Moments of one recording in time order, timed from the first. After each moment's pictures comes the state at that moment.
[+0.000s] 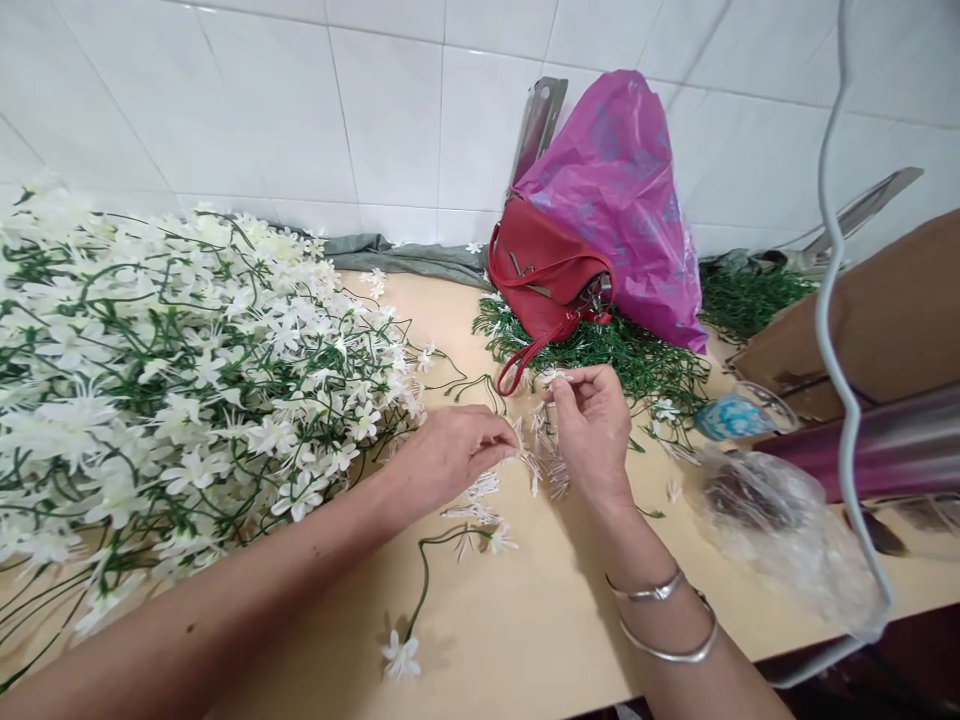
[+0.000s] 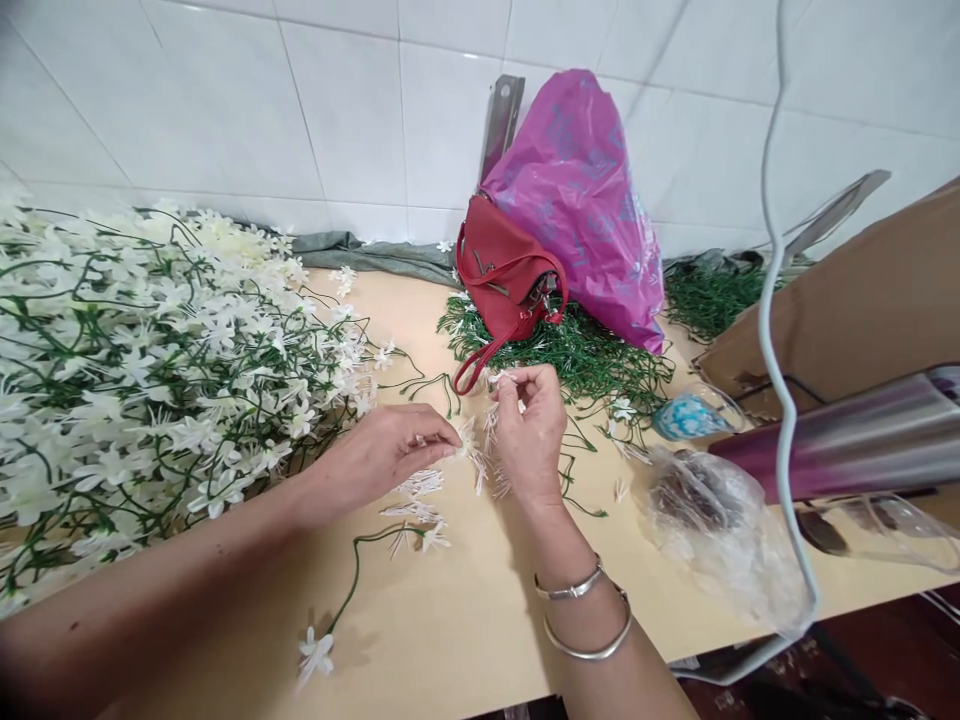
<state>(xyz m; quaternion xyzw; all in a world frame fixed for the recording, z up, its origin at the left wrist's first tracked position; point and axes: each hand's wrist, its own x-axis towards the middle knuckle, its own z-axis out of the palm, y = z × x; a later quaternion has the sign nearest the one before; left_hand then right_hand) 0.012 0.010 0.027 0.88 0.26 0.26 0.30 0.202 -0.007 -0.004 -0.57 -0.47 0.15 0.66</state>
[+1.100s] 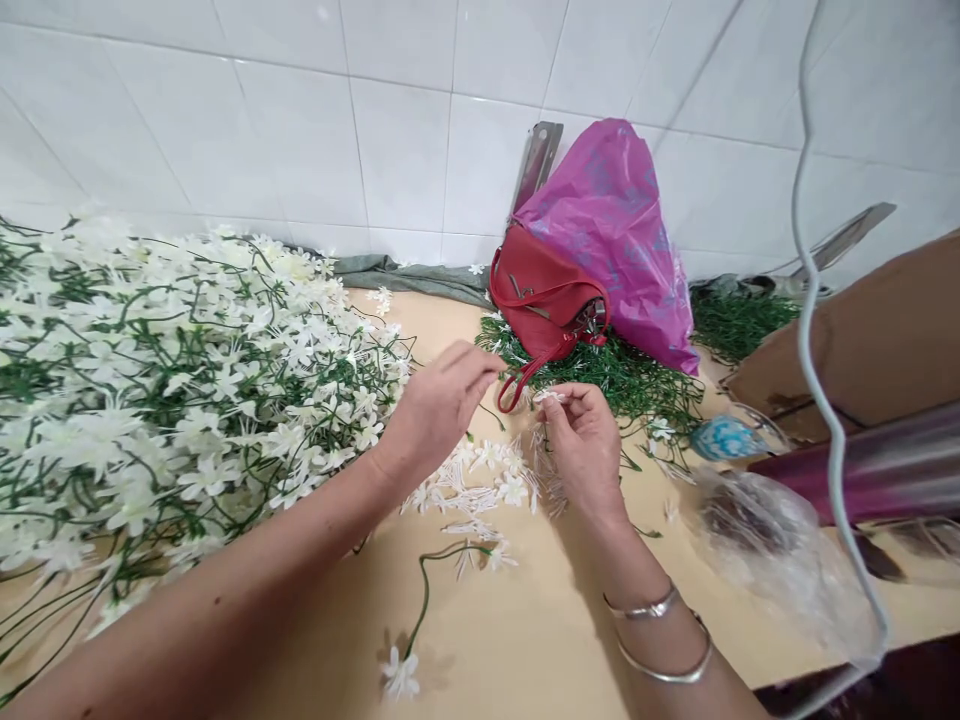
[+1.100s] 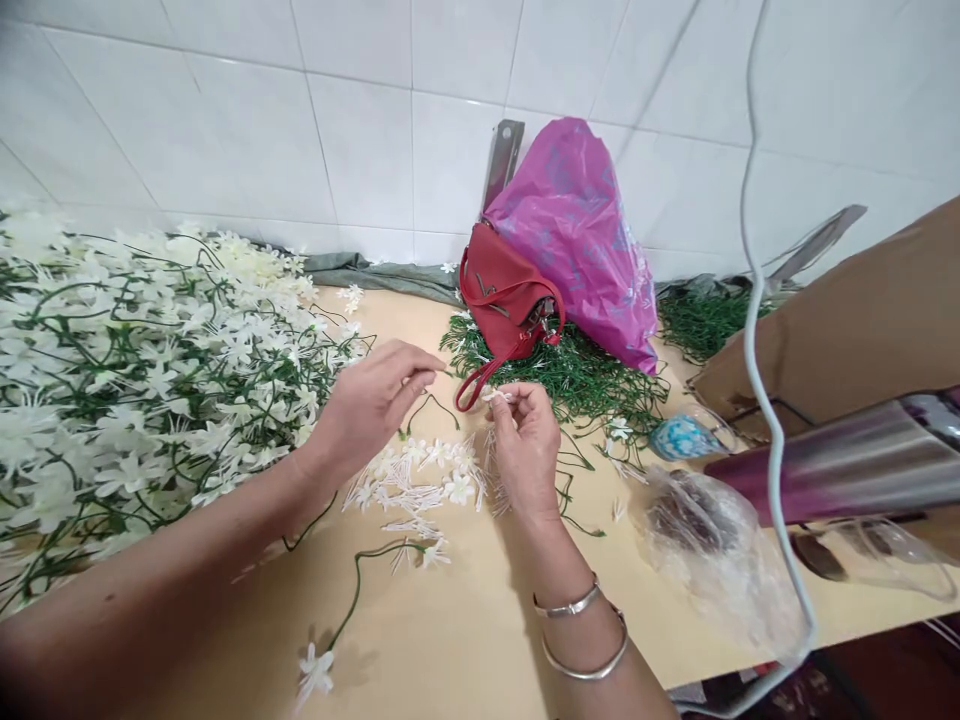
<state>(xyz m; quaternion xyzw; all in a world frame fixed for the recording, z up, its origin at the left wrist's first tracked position) 0.011 0.041 0.053 0.85 0.28 0.44 0.10 0.198 -0.007 -0.002 -0.55 -0.46 0.21 0.67</state>
